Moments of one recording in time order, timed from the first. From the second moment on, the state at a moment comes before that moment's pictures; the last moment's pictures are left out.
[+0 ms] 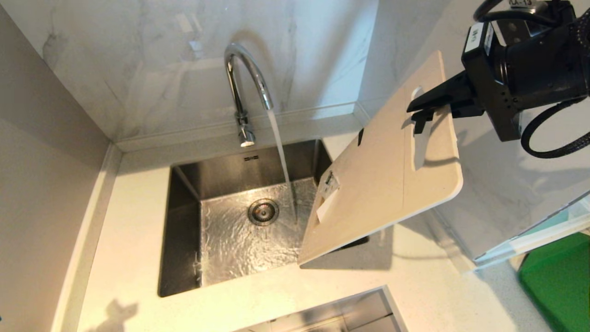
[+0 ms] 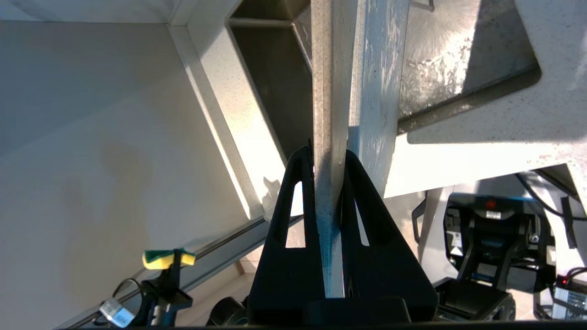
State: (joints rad) left arm -0.16 0.49 -0.29 -0.09 0.03 0.14; right arm 0.25 1.57 -1.94 0.81 0.39 0.73
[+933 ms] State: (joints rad) left arm 0.00 0.39 -0.12 -0.18 0.00 0.17; right arm 0.25 1.53 -1.94 0.82 0.38 0.69
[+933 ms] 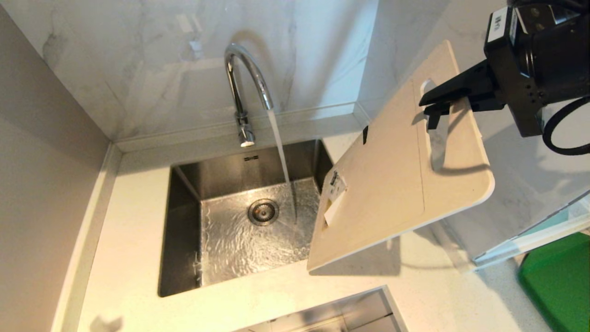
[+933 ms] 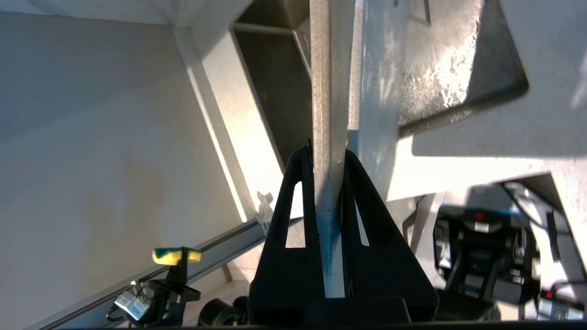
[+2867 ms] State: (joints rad) left arm 0.01 0.00 -0.01 0.01 0.01 -0.02; right arm 0.24 1.75 -1.94 0.45 0.37 0.85
